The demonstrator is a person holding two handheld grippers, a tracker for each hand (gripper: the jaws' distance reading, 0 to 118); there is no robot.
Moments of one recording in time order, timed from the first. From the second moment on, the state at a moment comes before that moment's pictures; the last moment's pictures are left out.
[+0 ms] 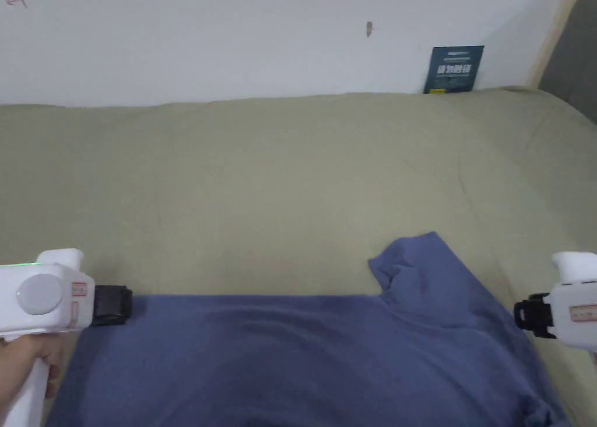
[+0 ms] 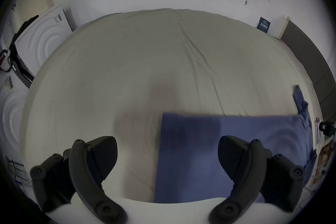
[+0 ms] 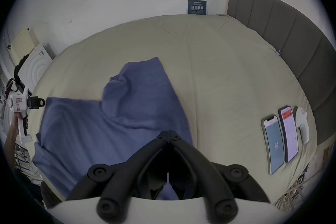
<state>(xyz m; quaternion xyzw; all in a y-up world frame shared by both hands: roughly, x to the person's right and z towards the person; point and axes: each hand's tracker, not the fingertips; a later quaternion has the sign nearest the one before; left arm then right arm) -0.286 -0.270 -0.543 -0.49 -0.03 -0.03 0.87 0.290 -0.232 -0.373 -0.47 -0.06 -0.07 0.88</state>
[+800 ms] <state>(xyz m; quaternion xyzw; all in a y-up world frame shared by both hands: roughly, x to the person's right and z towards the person) -0.289 -0.258 -0.534 -0.50 -0.04 -0.01 0.87 0.318 -0.245 -0.427 -0.50 -0.04 -0.07 0.86</state>
